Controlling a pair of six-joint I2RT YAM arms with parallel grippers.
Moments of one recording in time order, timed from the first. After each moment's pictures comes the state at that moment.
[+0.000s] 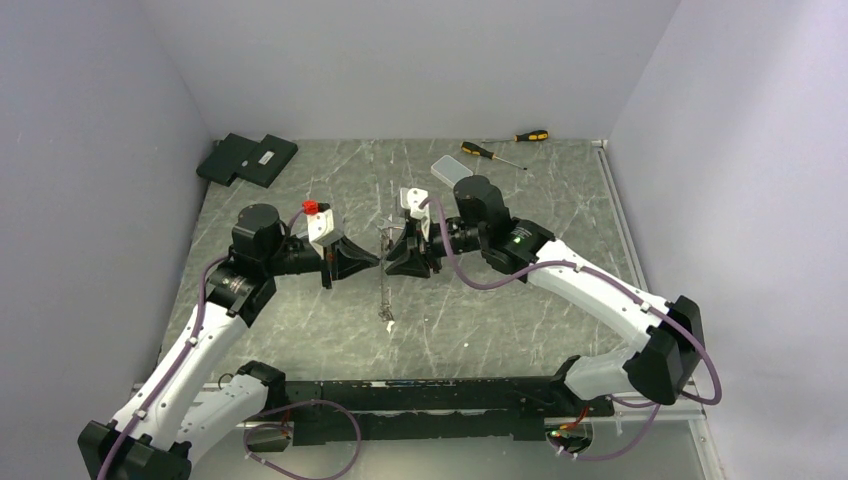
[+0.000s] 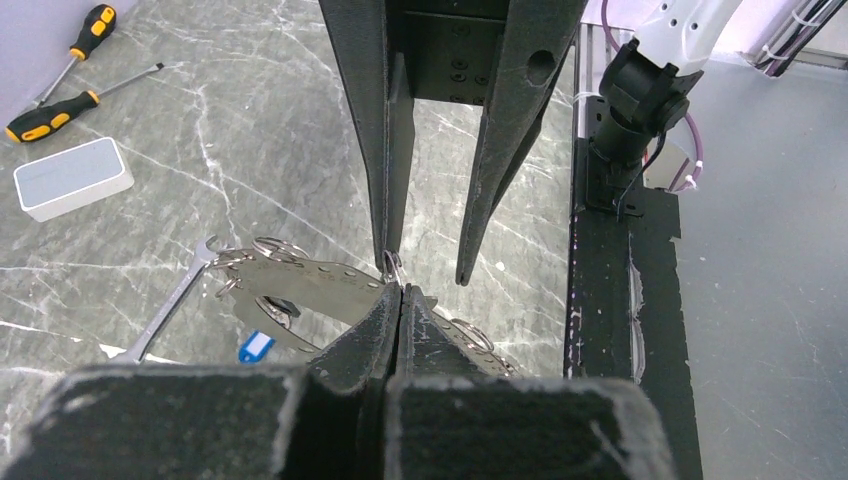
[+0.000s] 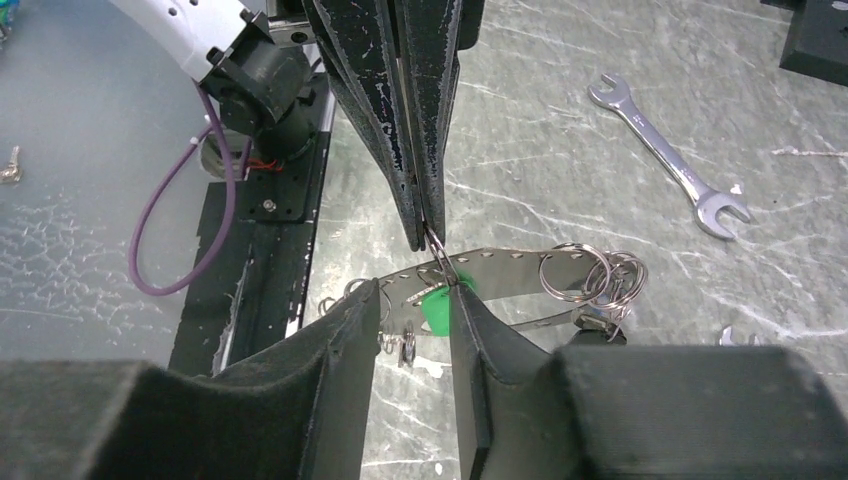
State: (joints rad) left arm -0.37 0.85 0.82 -0.19 0.98 0.16; right arm 0.81 1.35 1.18 -0.21 -0.79 -0.22
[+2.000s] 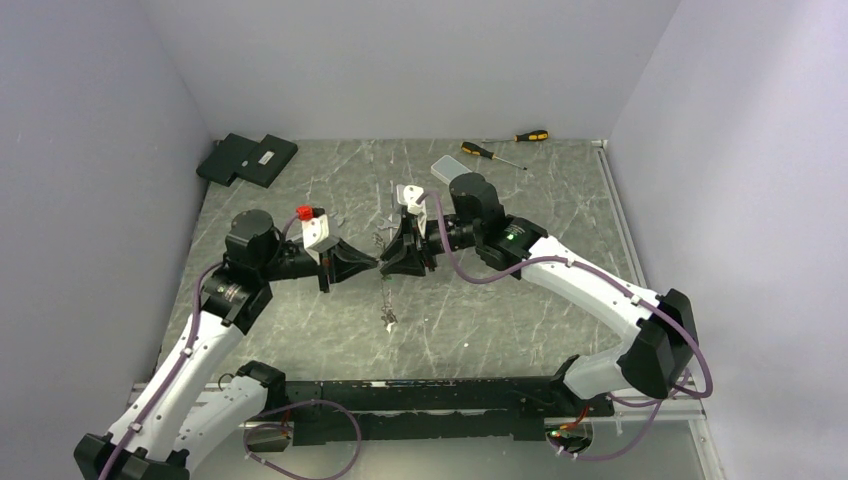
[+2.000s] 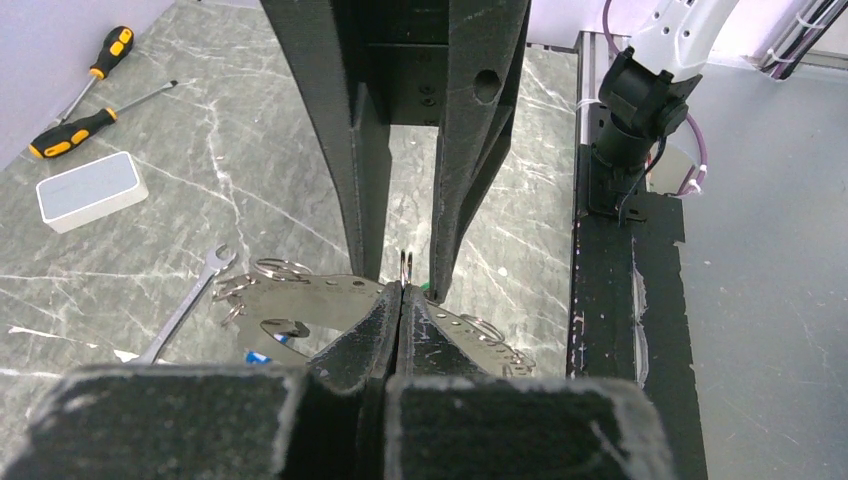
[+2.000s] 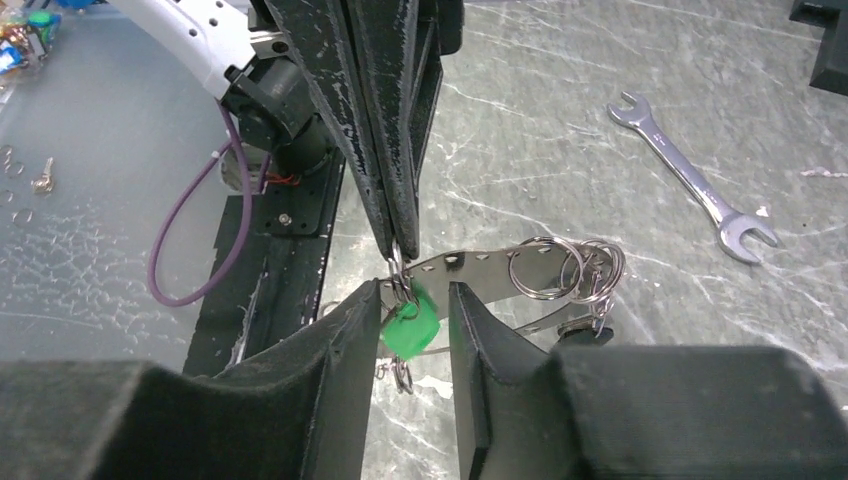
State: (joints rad) left arm -0.37 0.80 0.80 -0.18 0.97 0.15; right arm 0.80 1.39 1.19 -0.15 -0.85 -0.18
